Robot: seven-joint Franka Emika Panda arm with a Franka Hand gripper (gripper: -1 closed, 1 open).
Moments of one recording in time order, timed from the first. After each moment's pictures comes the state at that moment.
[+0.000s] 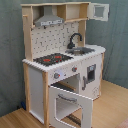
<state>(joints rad) -0.14 -1.34 0.26 -2.47 -0.92 2.42 0.23</state>
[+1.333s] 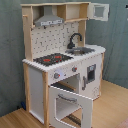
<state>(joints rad) -0.14 -1.23 0.05 -2.51 -0.92 2.76 0.09</state>
